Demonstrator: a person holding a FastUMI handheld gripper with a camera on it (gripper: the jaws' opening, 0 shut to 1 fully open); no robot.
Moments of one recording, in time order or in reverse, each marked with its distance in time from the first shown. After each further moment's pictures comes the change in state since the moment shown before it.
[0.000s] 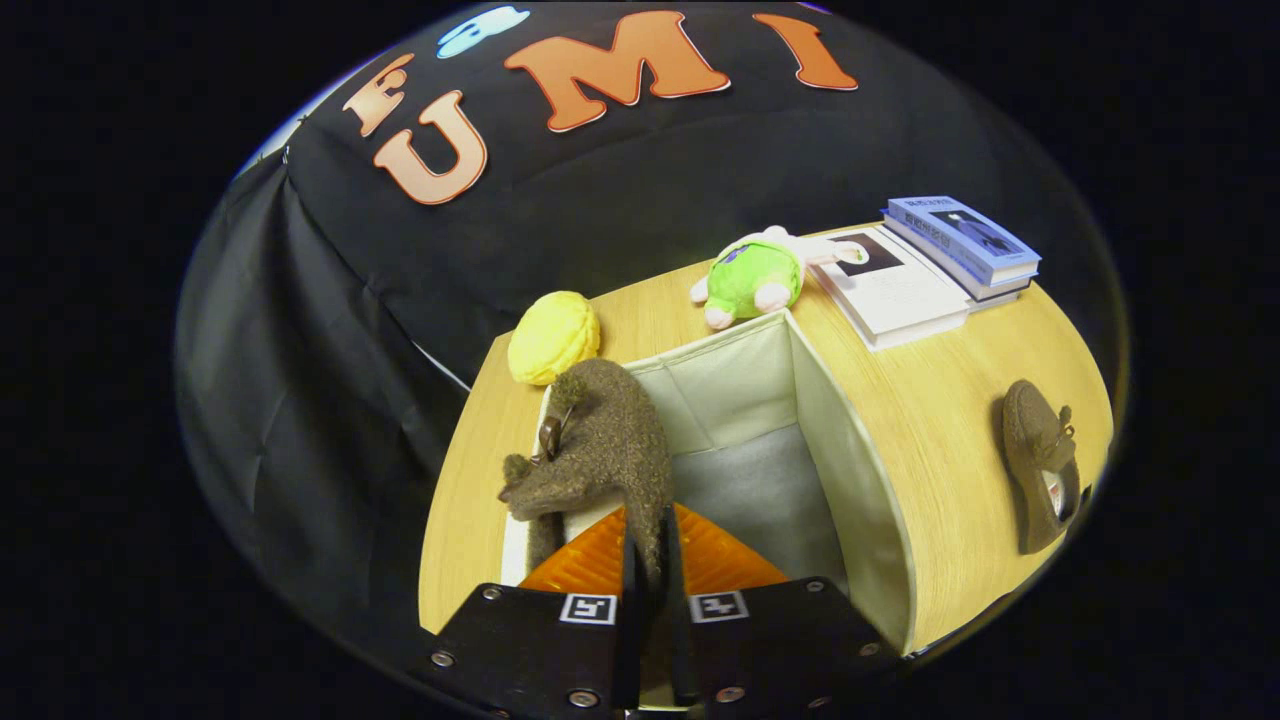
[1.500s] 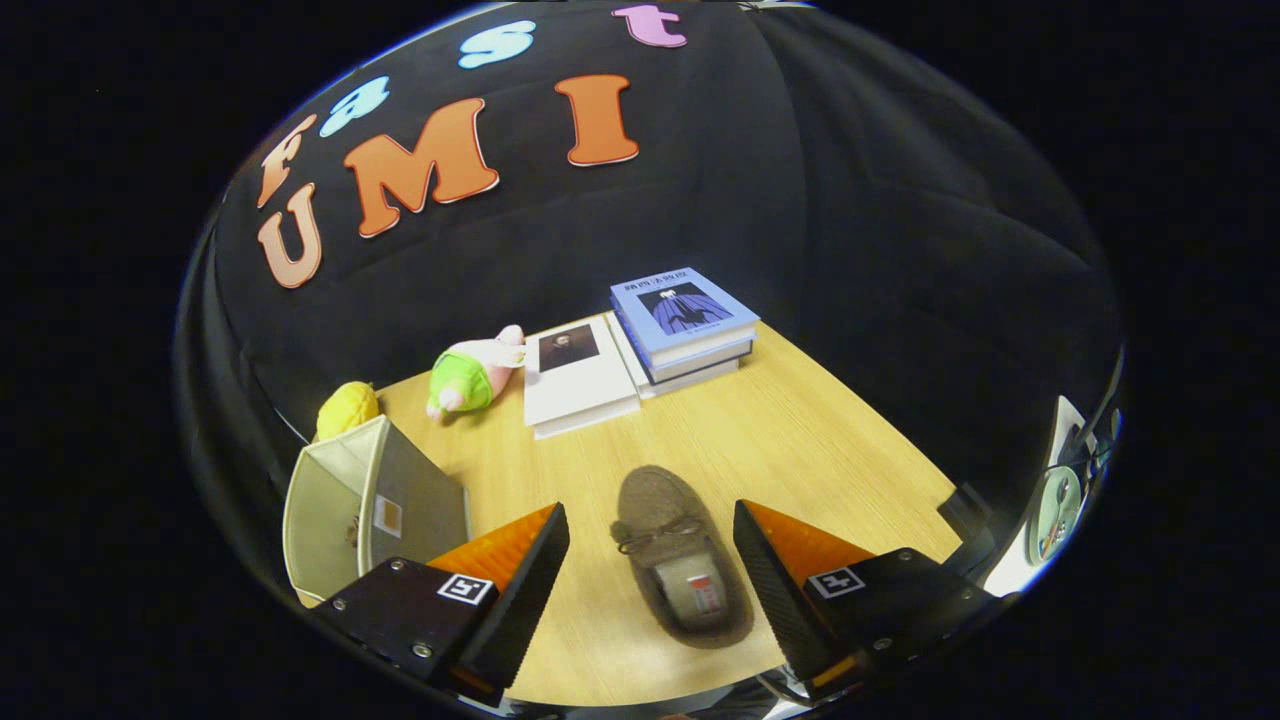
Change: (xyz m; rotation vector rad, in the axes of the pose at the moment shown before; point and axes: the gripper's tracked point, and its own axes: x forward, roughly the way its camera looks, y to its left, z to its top) arm -0.142 -0.332 0.042 0.032 -0.232 -0.427
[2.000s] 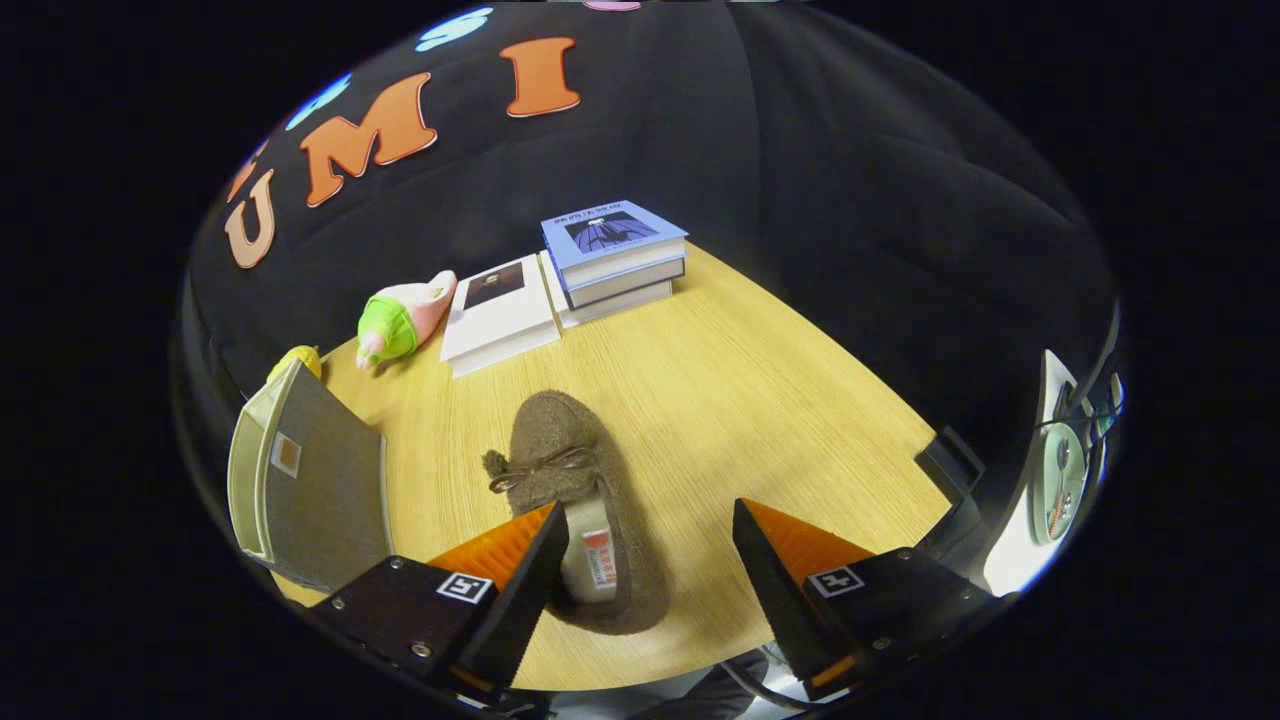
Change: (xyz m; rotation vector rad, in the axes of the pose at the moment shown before) arm 0.033 -0.063 -0.068 0.033 0.130 -0.067
